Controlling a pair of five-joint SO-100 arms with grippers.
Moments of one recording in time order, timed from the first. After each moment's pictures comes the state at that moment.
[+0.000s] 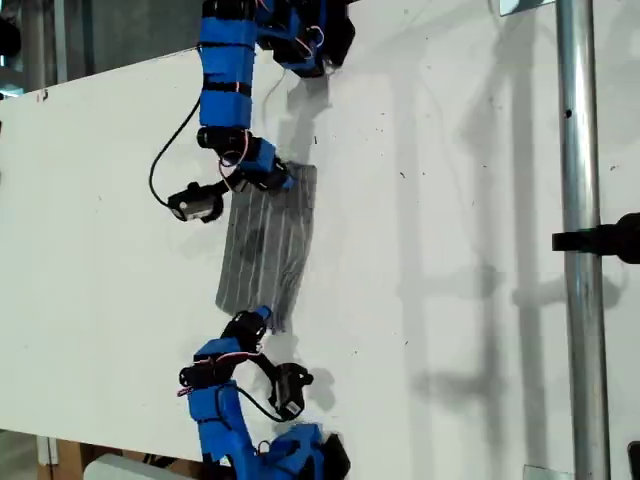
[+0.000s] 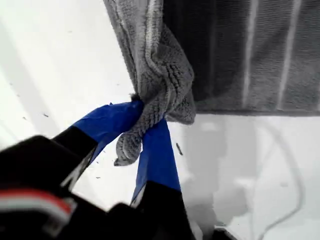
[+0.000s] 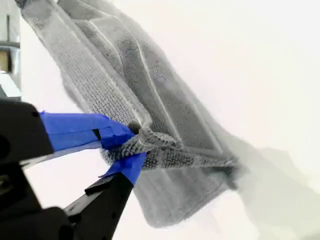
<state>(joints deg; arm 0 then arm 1) -22.3 93.2 93.9 70.8 -38.9 13.0 98.9 103.3 76.4 37.7</state>
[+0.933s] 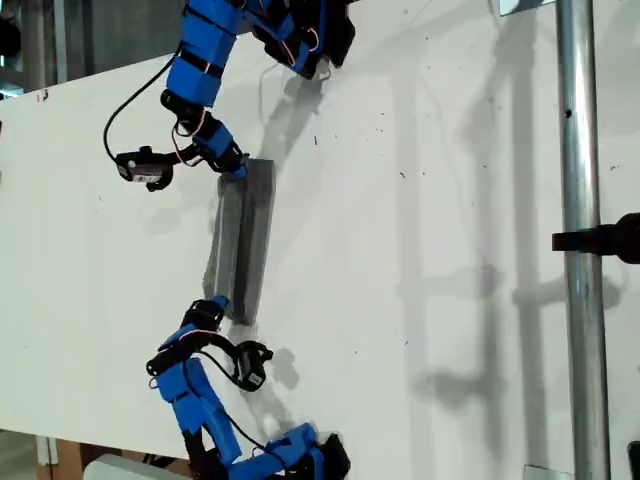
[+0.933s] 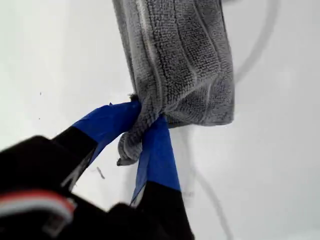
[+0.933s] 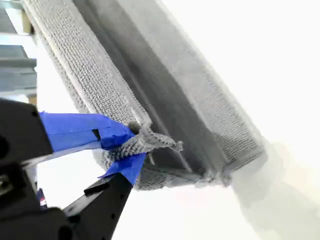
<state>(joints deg) -39.4 74.8 77.1 67.0 -28.0 33.6 107.6 115.6 62.9 24.1</state>
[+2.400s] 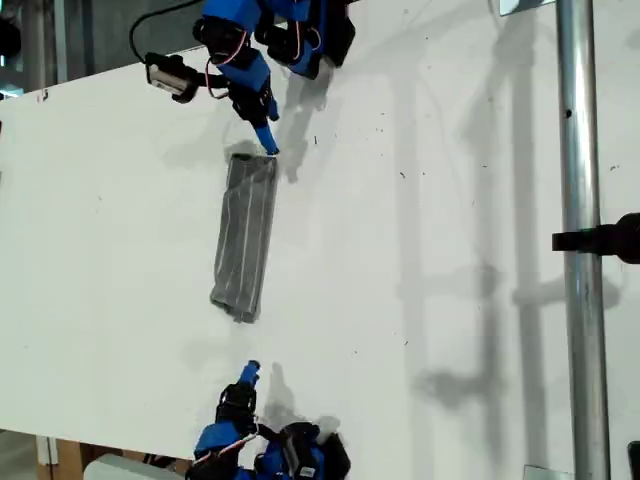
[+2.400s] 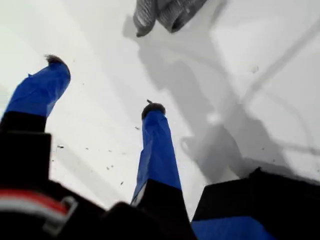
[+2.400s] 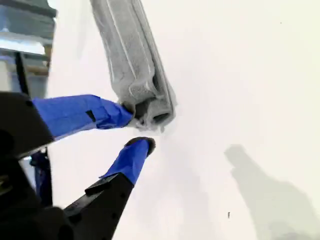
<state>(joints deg) -32.8 150.6 134.6 73.9 -46.3 24.0 155.5 142.6 83.7 66.6</state>
